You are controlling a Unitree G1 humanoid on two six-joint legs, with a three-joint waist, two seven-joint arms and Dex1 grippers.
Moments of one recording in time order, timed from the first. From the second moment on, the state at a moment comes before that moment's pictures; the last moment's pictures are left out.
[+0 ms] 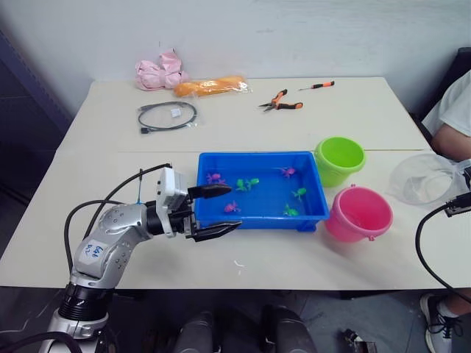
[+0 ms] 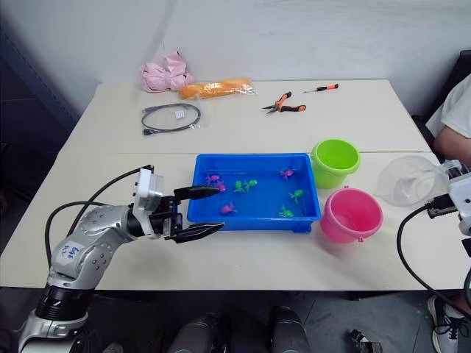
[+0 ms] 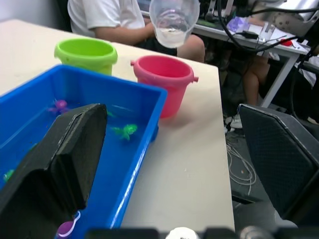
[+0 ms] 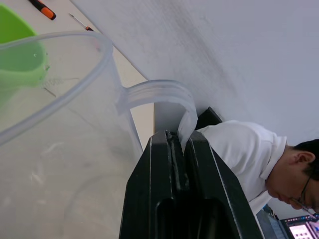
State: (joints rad) left arm -0.31 0.53 -0.02 -0.26 -0.61 0.42 -0.96; right arm 0.11 -0.82 -0.59 -0.11 -0.02 -0.08 0.35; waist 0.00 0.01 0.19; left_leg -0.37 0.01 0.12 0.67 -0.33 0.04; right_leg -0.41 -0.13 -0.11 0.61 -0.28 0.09
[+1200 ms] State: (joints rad) left arm -0.30 0.49 -0.02 -0.26 -0.58 0.40 -0.95; right arm 0.13 -0.86 -0.56 -0.07 -0.36 -0.35 0.26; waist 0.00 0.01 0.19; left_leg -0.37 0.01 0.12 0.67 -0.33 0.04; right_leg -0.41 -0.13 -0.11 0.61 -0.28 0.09
